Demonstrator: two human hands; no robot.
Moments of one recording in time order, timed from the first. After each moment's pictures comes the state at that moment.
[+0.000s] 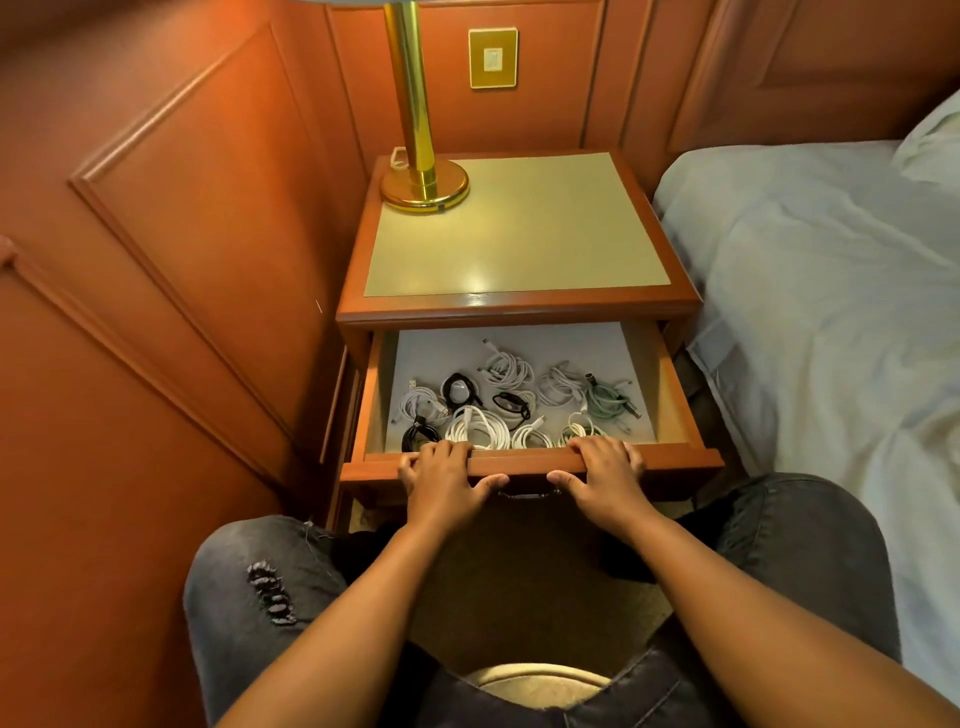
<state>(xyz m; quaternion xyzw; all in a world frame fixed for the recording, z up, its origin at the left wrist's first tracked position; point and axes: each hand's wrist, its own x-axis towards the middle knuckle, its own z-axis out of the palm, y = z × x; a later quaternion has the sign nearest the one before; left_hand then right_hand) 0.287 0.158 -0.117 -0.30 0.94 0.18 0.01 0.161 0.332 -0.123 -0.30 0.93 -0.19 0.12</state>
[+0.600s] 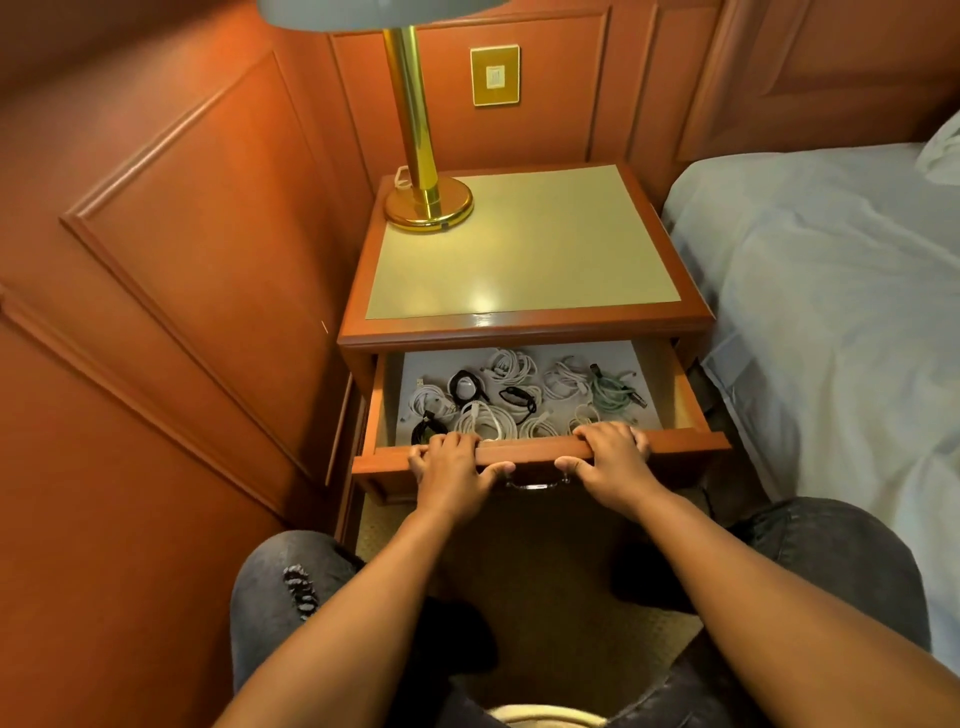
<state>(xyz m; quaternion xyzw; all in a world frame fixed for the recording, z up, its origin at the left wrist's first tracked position) 0.245 0.139 -0.111 -0.30 0.94 0.19 -0.01 0.111 0.311 -0.113 -0.32 0.92 -0.19 0.13</state>
